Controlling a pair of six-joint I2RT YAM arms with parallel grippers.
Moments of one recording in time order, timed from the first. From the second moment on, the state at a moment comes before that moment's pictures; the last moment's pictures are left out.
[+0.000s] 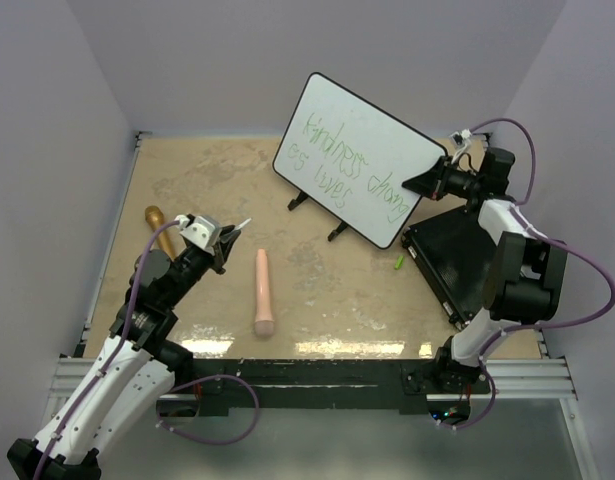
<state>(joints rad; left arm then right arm) -0.43 0.53 0.53 -0.01 0.15 0.08 -0.20 1.70 1.12 0.11 -1.14 0.21</state>
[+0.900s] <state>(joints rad) -0.43 0.54 0.53 -0.01 0.16 0.08 -0.21 1.78 1.17 0.19 -1.22 0.30</state>
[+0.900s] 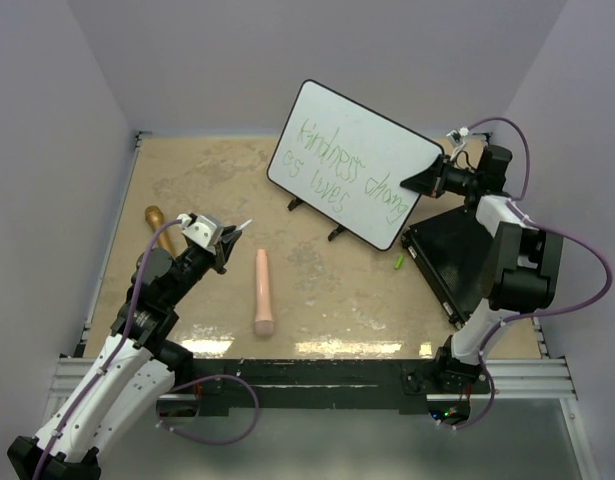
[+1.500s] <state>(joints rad) -0.43 0.54 0.53 -0.01 0.16 0.08 -0.18 1.76 1.15 0.07 -1.19 0.27</state>
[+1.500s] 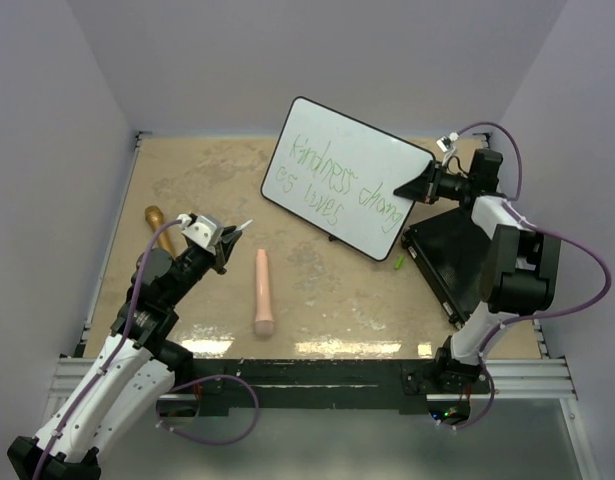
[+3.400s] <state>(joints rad) -0.43 0.51 0.53 -0.01 0.17 0.08 -0.27 1.79 1.25 -0.40 -1.14 -0.31</state>
